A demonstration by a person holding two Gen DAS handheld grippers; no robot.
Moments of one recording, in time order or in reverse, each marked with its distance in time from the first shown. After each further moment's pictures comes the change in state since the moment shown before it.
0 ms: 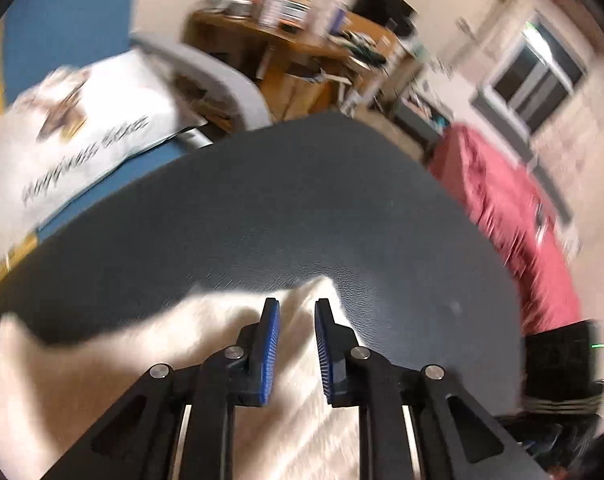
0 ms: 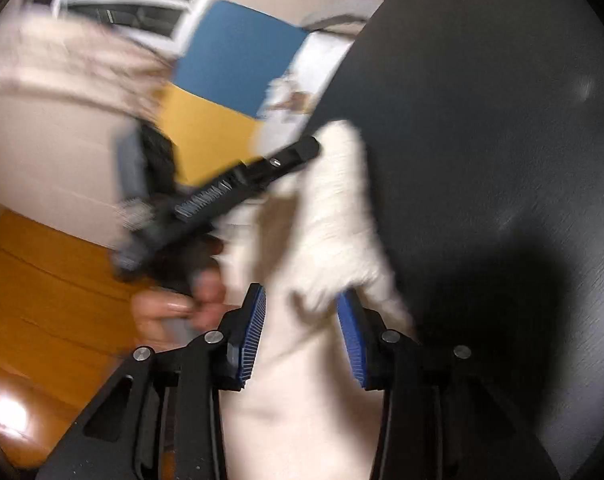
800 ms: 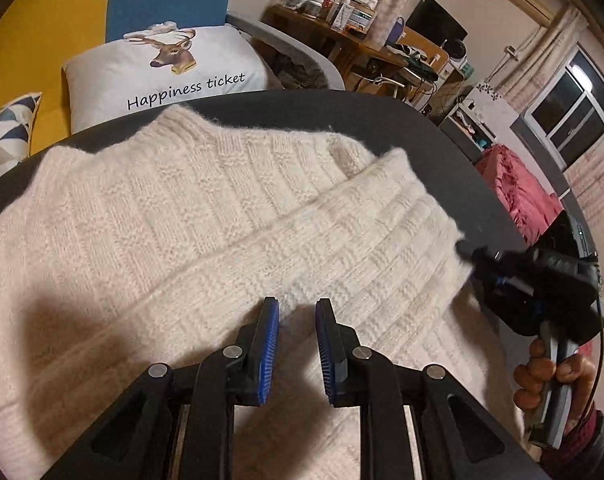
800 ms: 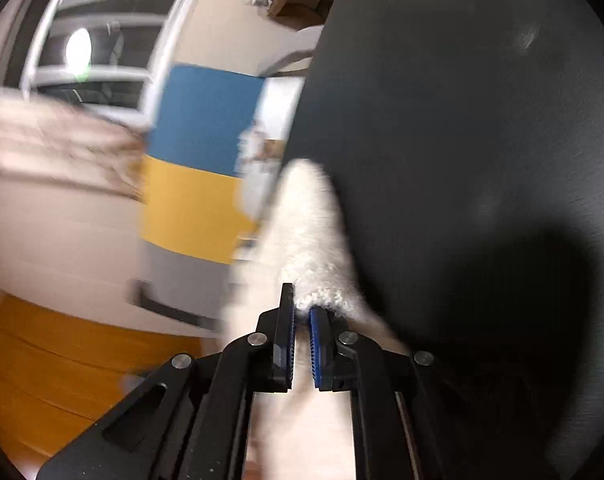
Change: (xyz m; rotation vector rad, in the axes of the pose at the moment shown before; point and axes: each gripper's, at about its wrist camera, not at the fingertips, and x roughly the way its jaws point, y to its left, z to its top) left arm -0.056 0.038 -0.123 -0.104 -0.001 0.140; right arm 0.017 -0.003 -0.006 0.076 -0.206 -0.262
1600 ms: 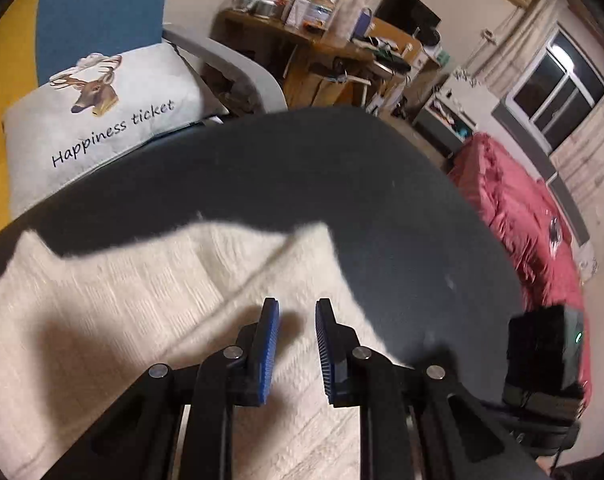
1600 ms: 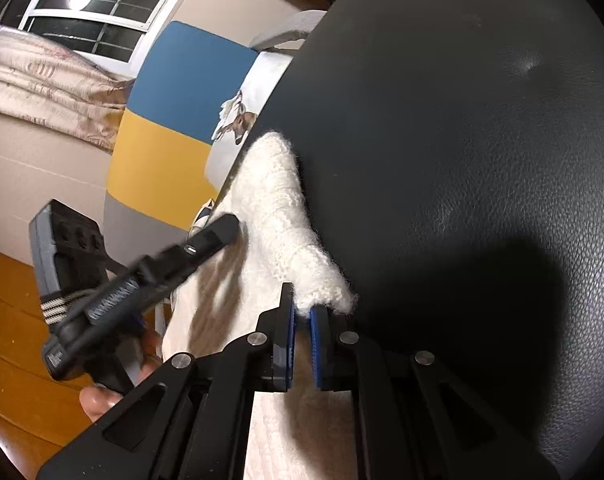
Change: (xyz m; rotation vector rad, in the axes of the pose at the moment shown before) left arm 0.059 -0.082 0.098 0.046 0.008 -0.075; right arm 0.000 -0.006 0.000 -0.138 0.070 -0.036
